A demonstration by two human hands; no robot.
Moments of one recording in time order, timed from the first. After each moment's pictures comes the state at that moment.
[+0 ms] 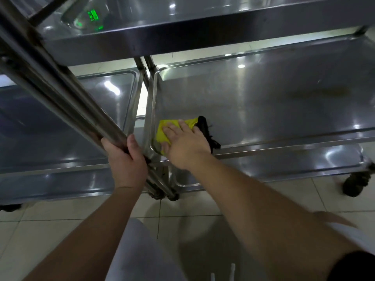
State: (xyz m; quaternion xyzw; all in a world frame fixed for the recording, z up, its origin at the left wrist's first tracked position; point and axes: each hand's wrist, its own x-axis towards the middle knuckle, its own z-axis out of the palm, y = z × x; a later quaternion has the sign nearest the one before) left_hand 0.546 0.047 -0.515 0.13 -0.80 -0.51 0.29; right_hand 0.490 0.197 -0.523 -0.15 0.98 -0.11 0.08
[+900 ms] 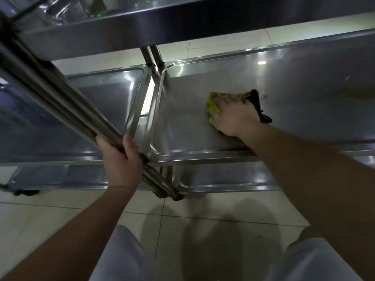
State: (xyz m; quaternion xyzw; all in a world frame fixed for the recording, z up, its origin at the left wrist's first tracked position) left_hand 0.546 0.054 -0.513 0.14 -0.81 -0.48 0.30; right_hand 0.411 0.323 -0.519 -0.09 0.99 -0.08 0.04
